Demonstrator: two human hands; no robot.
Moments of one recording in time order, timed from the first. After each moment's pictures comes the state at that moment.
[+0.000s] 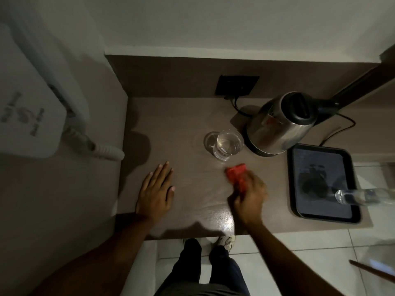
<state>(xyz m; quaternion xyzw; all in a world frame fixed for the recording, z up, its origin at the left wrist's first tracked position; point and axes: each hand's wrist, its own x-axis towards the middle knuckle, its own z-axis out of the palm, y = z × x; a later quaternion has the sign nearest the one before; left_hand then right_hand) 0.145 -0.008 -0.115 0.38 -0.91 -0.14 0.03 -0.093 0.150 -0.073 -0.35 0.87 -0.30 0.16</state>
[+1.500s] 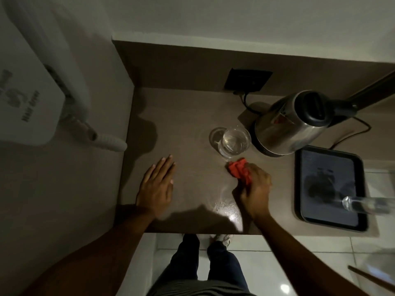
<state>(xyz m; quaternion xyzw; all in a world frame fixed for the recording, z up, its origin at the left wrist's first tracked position) 0.142 -0.007 -0.109 0.39 -0.91 -0.14 0.02 -0.117 0.144 -0.076 -0.41 0.85 -0.30 0.14</state>
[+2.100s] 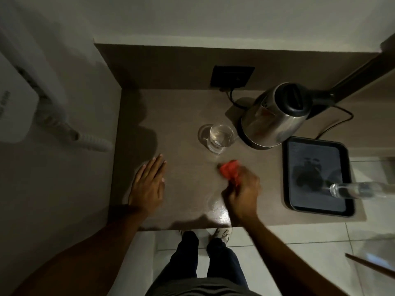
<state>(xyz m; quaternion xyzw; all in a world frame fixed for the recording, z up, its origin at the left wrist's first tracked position) 0.142 -0.006 -0.111 0.39 -0.91 -0.14 0.03 -0.104 0.156 -0.073 -0.39 0.84 -0.33 0.17</state>
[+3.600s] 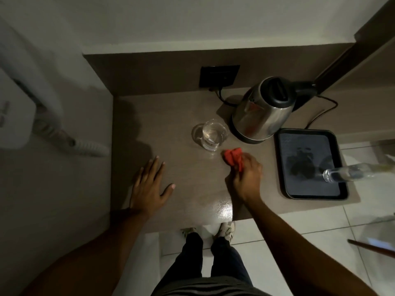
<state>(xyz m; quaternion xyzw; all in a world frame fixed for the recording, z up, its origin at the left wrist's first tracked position) 0.138 -0.007 -0.104 0.39 -0.91 -0.14 -0.03 -0.123 0.156 -0.075 -0.29 0.90 -0.28 0.14</state>
